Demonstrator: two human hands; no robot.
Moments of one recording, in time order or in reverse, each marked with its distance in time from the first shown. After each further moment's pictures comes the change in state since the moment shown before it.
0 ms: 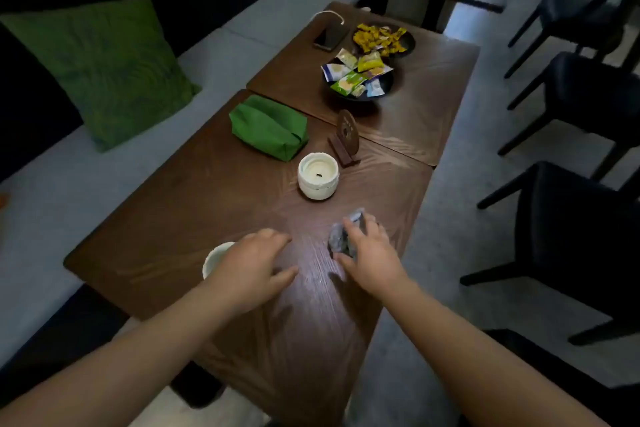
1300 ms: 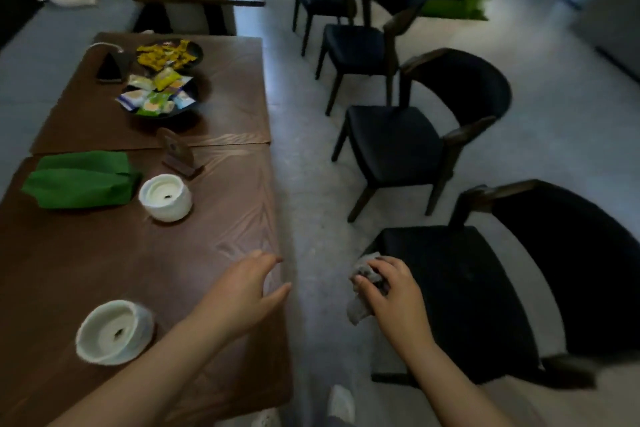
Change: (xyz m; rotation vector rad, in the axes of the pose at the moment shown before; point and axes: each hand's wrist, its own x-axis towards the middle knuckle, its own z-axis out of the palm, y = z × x) left_hand -0.030 0.117 0.025 -0.017 -0.217 0.582; right_hand -0.265 0.052 0.039 0.568 0.781 0.623
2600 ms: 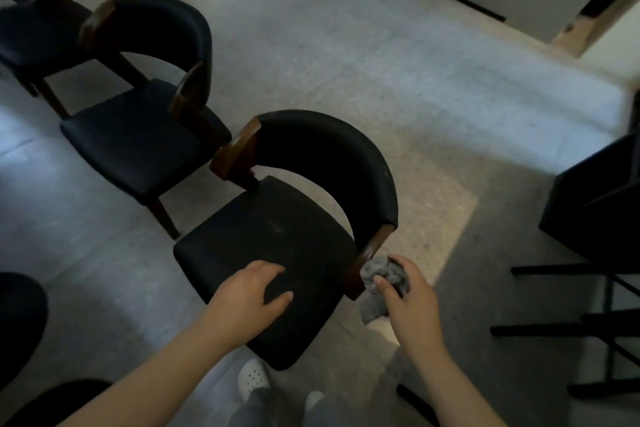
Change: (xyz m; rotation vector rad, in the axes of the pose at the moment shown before) left_hand 0.171 0.379 0.233 0.100 -0.468 0.507; right_hand -0.092 0.301 -0.290 0.228 0.600 0.652
